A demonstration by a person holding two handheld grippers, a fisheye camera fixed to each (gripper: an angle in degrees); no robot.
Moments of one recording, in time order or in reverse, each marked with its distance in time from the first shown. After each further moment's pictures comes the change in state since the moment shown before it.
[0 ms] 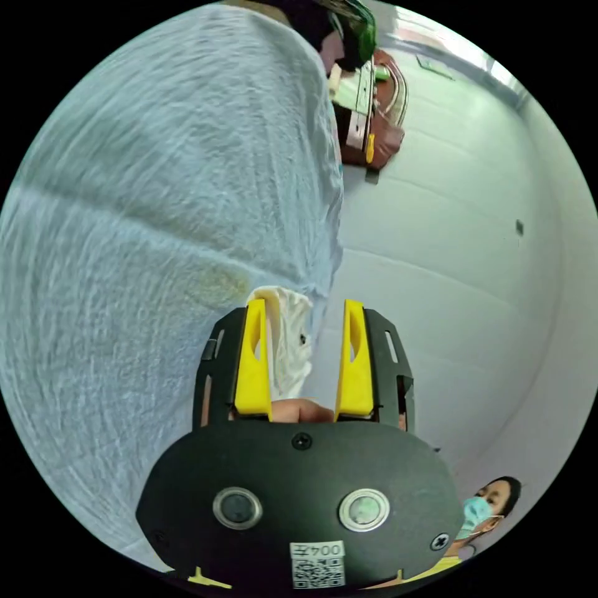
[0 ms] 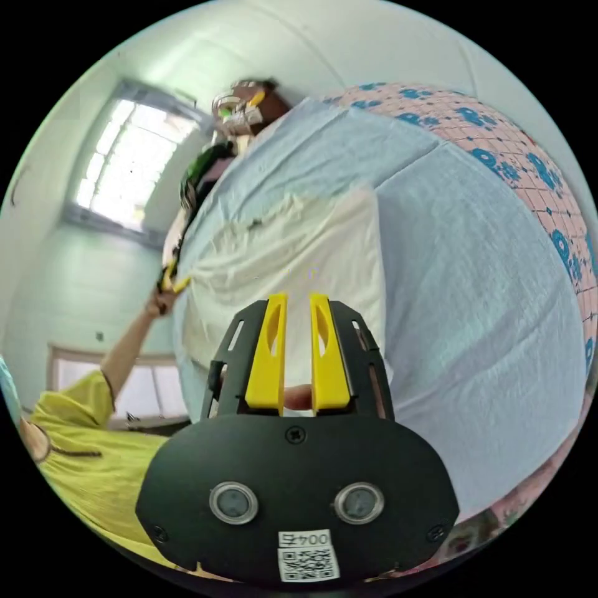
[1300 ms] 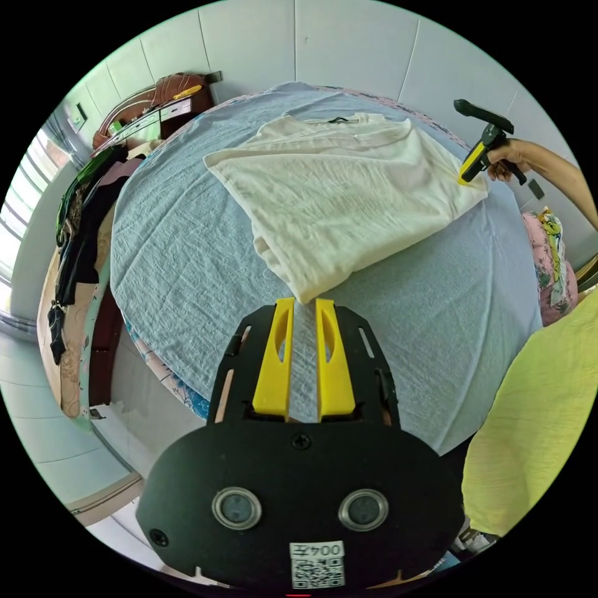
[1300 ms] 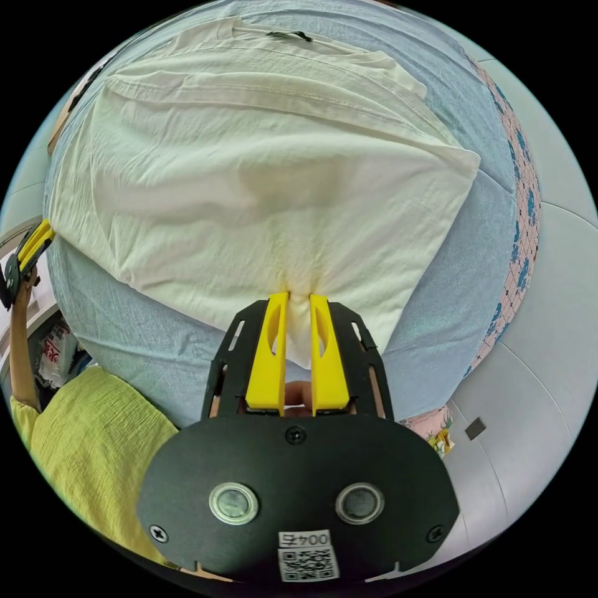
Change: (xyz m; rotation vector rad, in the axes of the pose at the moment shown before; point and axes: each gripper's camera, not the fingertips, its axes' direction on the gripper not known) left arm 0.033 0.506 0.187 -0.290 -1.102 1.090; right arm -0.067 -0.003 0.336 -0.644 0.694 -0.287
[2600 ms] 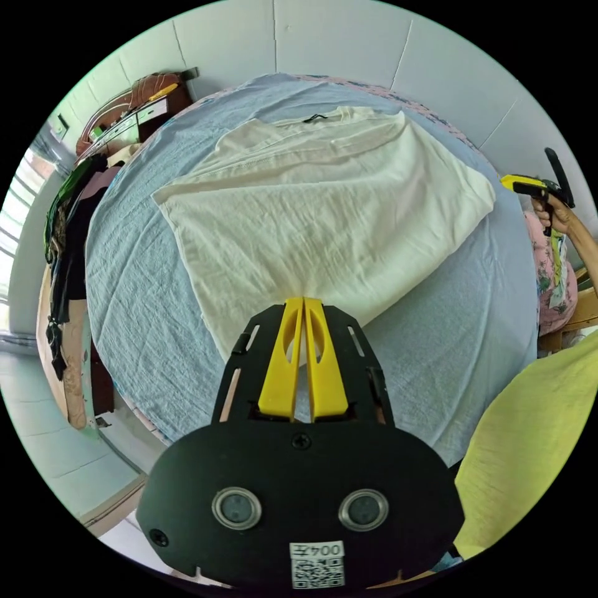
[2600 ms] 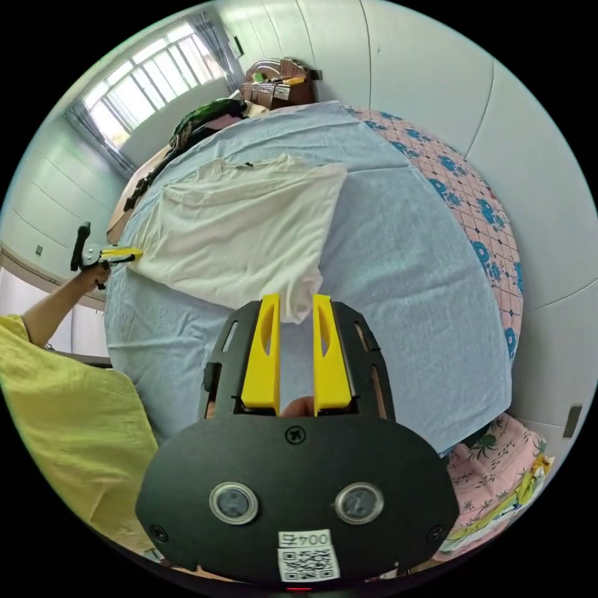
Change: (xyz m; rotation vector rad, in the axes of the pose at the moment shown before) left arm 0.064 -0.080 0.071 -0.086 -0.013 0.043; right arm 0.206 0.309 -0.022 0.665 -0.243 0.142
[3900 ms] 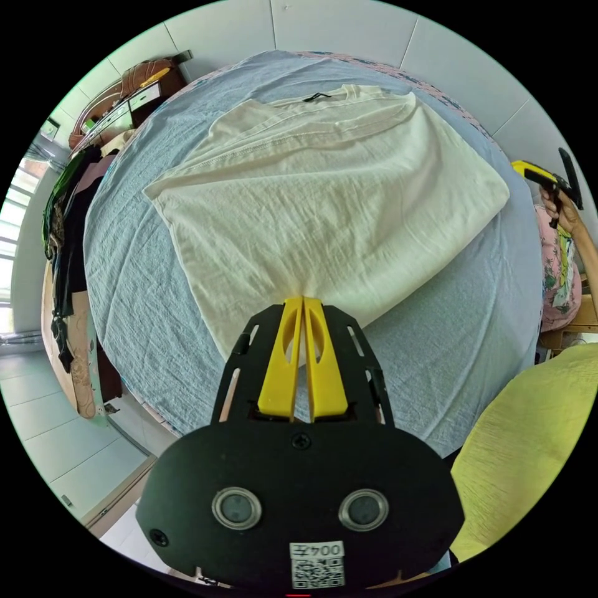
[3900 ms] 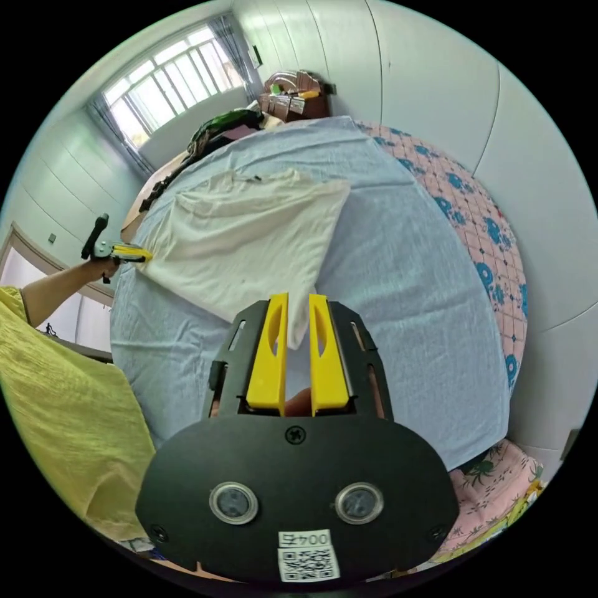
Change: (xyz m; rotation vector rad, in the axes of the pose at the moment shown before) left arm -0.076 -0.042 0.073 -0.113 -0.017 -0.013; right arm 0.066 -0.007 -0.101 0.094 -0.049 -0.062
